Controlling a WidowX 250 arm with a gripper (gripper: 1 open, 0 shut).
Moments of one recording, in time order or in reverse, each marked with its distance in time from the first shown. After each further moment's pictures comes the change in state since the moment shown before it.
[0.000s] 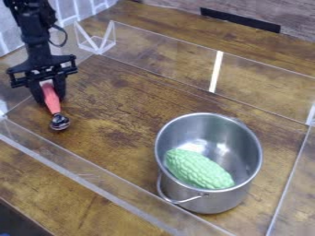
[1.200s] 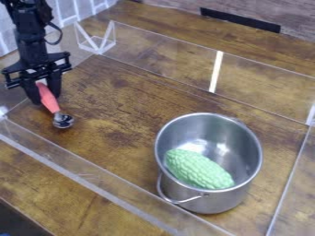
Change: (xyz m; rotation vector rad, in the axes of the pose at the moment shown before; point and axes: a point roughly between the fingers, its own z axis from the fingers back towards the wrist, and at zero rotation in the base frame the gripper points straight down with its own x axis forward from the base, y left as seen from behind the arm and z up) arm -0.012 0.011 0.013 0.047 0.033 0.215
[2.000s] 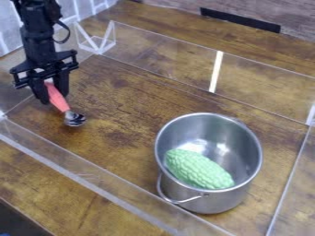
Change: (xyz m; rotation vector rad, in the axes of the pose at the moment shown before) arm -0.011 -0.008 -0.001 -0.001 0.008 0.029
